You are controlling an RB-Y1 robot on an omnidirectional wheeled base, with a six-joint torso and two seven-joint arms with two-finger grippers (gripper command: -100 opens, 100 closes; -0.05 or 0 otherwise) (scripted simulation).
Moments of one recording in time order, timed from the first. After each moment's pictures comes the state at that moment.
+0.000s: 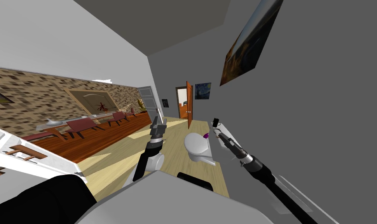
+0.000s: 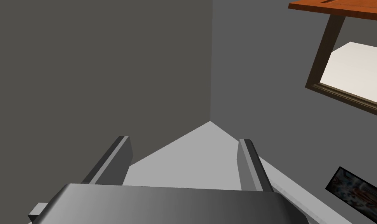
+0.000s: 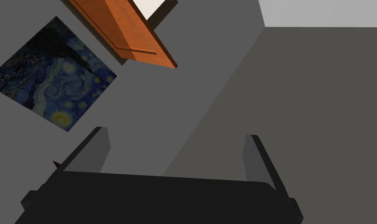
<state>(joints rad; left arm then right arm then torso) 0.48 0.03 0.02 -2.32 0.12 -0.55 0.10 0.31 -0.68 0.07 -1.88 0.25 -0.69 0.09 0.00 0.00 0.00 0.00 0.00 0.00</state>
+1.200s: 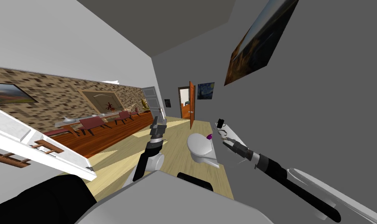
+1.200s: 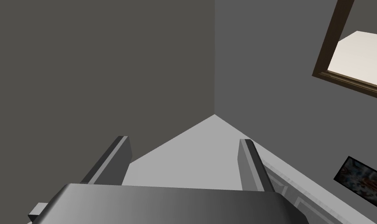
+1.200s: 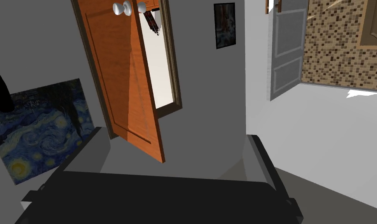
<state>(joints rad) 0.48 0.03 0.02 -2.32 0.12 -0.55 0.10 0.19 -1.00 0.14 -1.57 0.43 -0.70 0.16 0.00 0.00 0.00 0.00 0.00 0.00</state>
